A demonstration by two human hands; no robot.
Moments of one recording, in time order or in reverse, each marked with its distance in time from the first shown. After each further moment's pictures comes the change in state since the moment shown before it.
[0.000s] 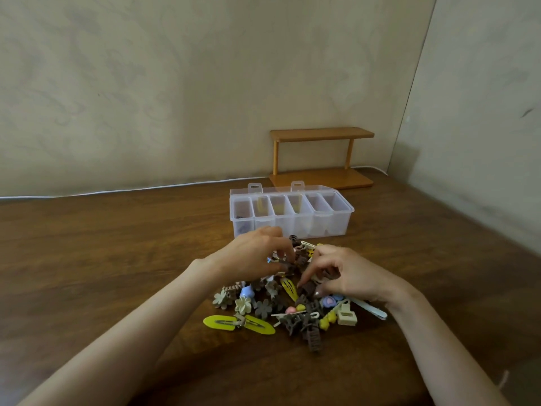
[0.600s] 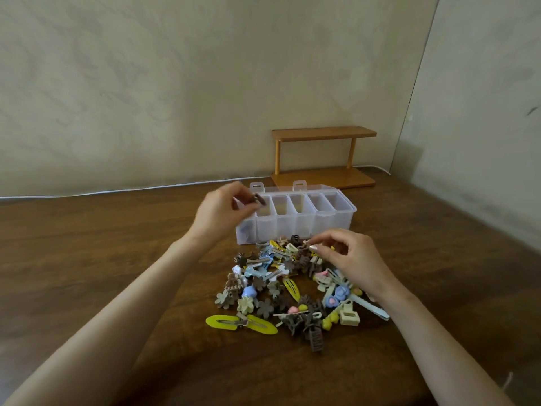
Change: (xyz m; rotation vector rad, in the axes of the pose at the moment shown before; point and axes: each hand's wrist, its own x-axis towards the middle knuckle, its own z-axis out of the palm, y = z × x) left_hand 0.001 -0.036 -0.031 -0.291 0.573 -0.350; right_hand 0.007 0.006 0.009 0.160 0.532 0.004
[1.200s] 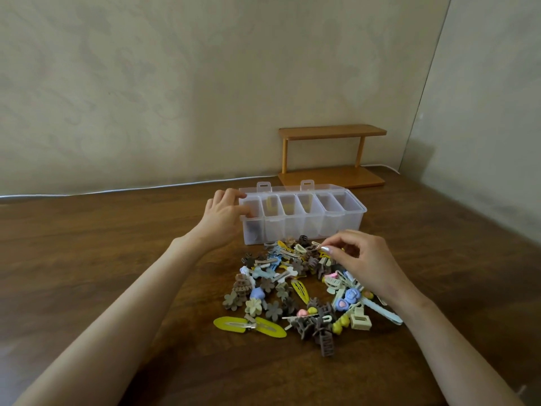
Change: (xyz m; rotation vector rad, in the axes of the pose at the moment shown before) left_hand 0.006 -0.036 0.005 0.554 -0.239 0.080; right_hand 0.001 0.005 -0.001 -0.077 -0.001 -0.043
